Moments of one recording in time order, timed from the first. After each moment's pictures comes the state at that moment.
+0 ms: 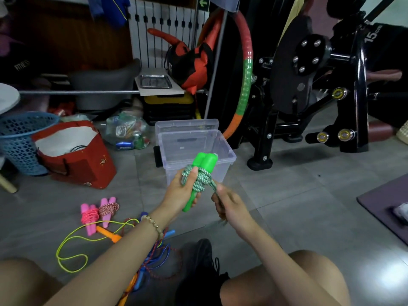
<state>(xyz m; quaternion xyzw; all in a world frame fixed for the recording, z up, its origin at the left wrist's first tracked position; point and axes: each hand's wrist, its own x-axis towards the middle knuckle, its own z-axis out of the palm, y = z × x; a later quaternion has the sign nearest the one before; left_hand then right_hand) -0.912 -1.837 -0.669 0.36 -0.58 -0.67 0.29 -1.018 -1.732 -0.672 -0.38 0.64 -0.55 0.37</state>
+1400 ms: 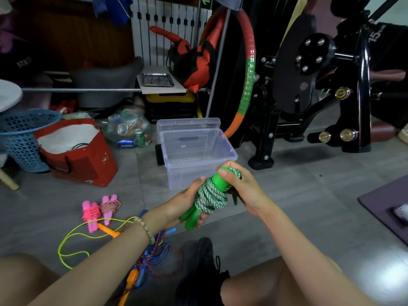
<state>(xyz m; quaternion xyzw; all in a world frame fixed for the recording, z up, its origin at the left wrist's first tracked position) -0.886 -1.818 -0.642 0.23 -0.58 -0.78 0.00 -1.033 -1.739 -0.616 -0.44 0.58 -0.57 0.39</state>
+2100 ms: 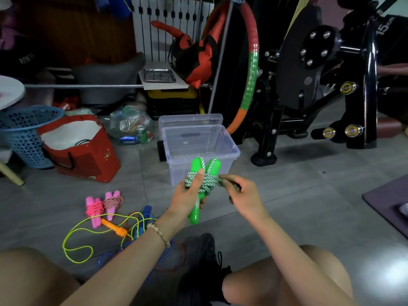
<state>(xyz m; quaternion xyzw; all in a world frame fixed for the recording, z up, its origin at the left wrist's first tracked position) -0.908 -1.810 -0.668 0.40 -0.50 -0.71 0.30 -1.030 -1.735 -0.658 -0.40 0.73 -0.51 0.23</state>
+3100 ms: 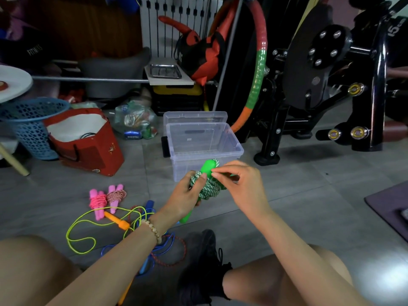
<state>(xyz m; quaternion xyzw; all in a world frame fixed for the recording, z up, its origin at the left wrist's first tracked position) -0.888 -1.817 -0.673 0.35 -0.60 -0.67 0.27 -1.009 -1.736 -0.626 -0.56 0.68 -0.46 0.05</state>
